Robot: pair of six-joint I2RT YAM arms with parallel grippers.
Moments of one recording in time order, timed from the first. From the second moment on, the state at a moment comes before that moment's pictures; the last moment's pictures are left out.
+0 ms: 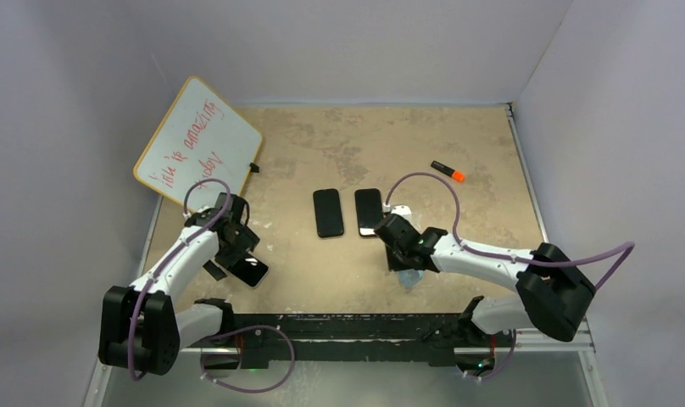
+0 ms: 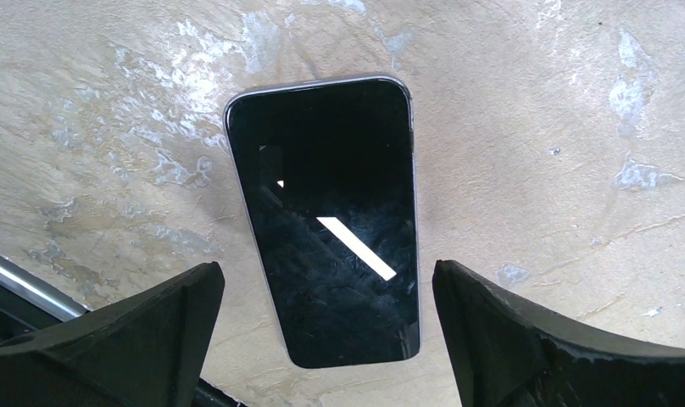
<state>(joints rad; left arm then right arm) -0.16 1.15 0.63 -0.86 -0.31 -1.02 0.84 1.34 0.66 -0.50 0.29 0.62</state>
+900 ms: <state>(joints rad) -0.14 1.19 0.58 -0.79 -0.24 -1.03 1.08 1.24 0.64 -0.22 0.19 0.91</state>
